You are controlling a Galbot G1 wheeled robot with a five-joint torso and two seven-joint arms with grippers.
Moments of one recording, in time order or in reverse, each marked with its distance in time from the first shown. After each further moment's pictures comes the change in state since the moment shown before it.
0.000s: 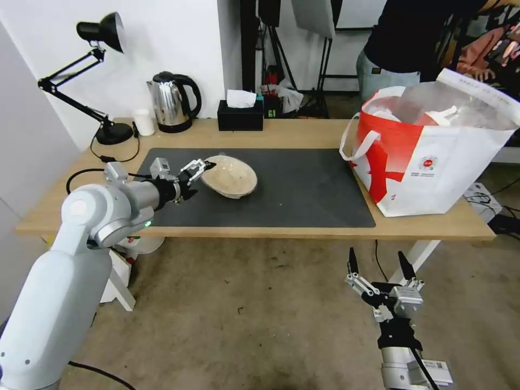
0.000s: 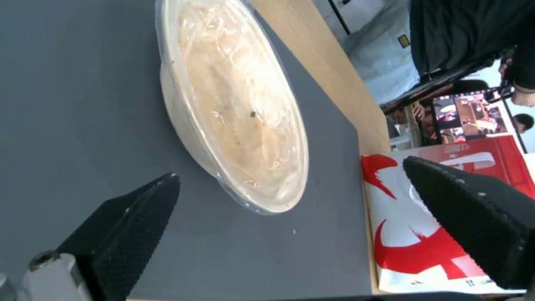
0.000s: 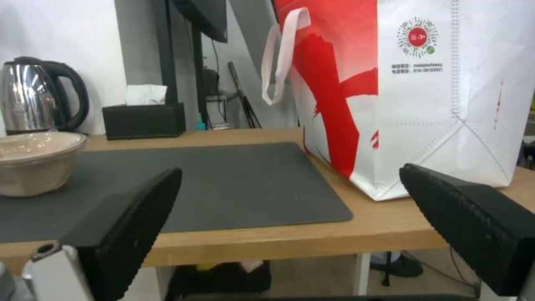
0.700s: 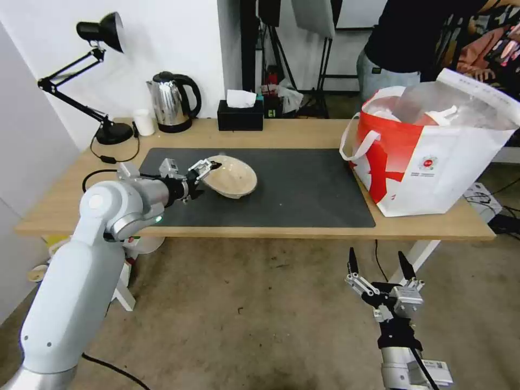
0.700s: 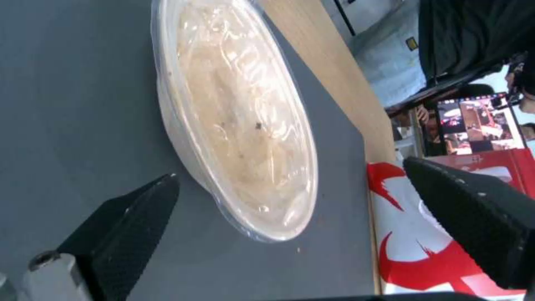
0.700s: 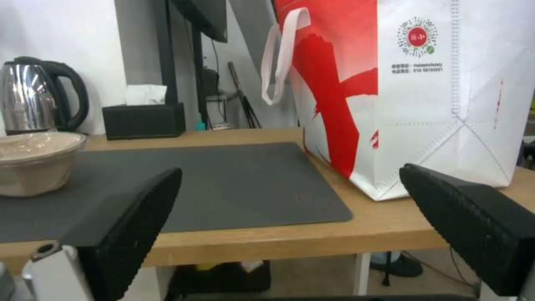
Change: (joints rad) left arm -0.061 -0.029 0.043 0.093 0.032 0.001 0.024; right arm 0.000 0.000 0.000 0.000 0.000 0.000 0.000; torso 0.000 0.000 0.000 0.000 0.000
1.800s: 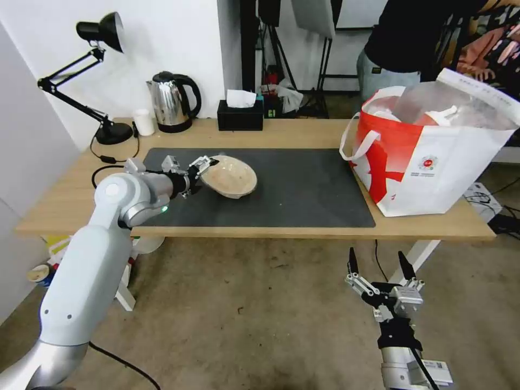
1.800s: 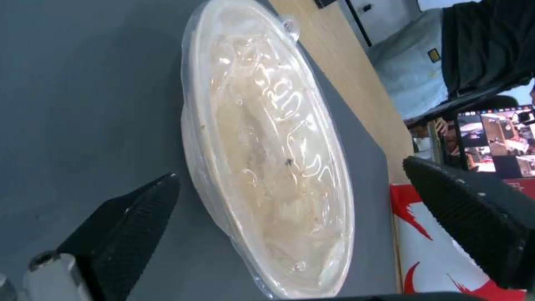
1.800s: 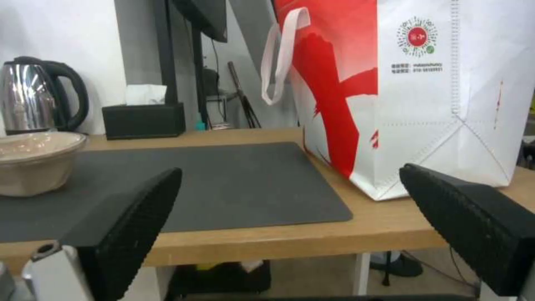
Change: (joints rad) left arm -0.074 -0.018 0.054 0.145 0.080 -0.004 0.063; right arm 0.000 0.000 0.000 0.000 0.000 0.000 0.000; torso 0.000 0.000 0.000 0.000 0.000
